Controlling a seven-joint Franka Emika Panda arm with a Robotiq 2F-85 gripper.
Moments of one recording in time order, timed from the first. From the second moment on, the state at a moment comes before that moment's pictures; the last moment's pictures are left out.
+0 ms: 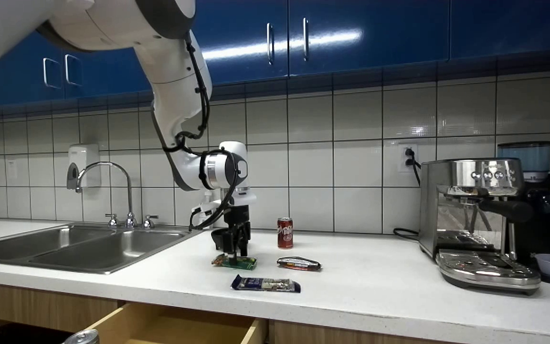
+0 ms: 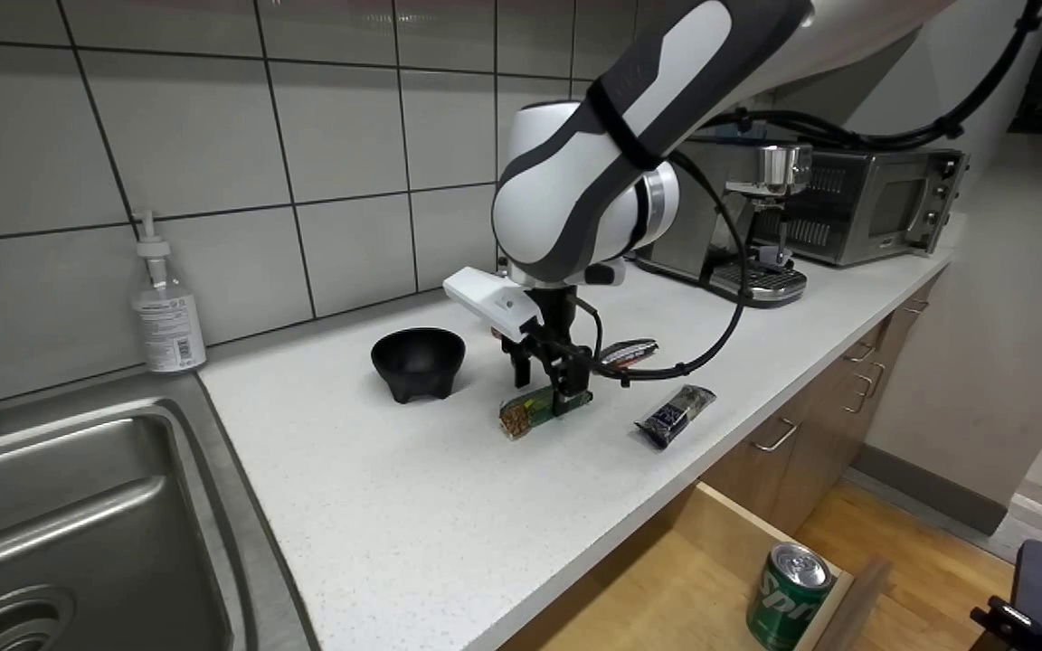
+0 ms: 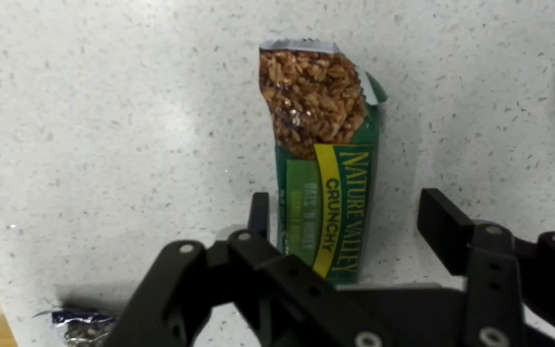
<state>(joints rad) 0.09 0.63 -0.09 -1.76 0.01 2.42 1.60</state>
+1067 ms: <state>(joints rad) 0.13 0.54 -0.09 -1.84 0.01 2.42 1.60</state>
